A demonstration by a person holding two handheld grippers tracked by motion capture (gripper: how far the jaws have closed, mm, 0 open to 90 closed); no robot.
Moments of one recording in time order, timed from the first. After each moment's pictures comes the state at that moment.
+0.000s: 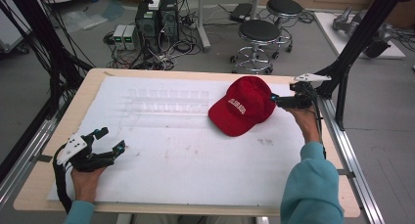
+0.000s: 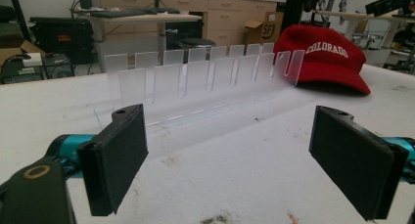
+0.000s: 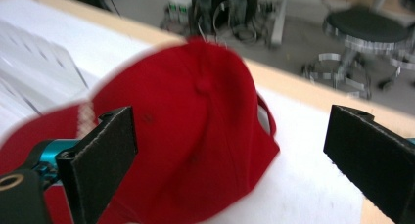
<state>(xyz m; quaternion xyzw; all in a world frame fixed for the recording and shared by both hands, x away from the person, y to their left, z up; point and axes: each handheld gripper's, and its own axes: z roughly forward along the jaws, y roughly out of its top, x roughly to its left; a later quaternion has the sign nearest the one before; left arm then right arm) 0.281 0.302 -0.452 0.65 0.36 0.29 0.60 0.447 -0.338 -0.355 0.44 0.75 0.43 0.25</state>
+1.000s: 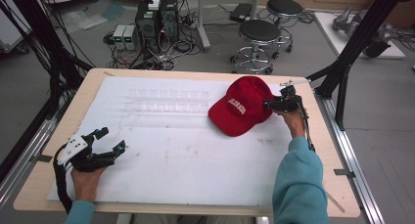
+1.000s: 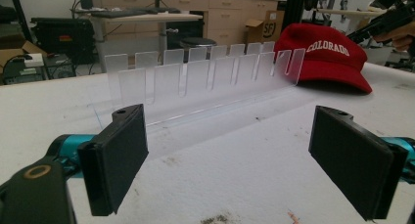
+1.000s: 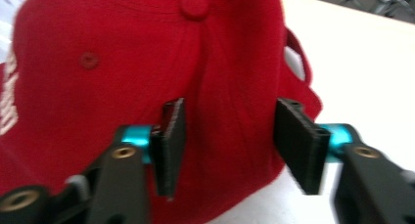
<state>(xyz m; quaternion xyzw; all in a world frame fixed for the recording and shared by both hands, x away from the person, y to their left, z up) 0.281 0.301 -0.452 0.65 0.36 0.29 0.60 0.484 -0.329 -0.409 0.47 0.78 0.38 0.18</state>
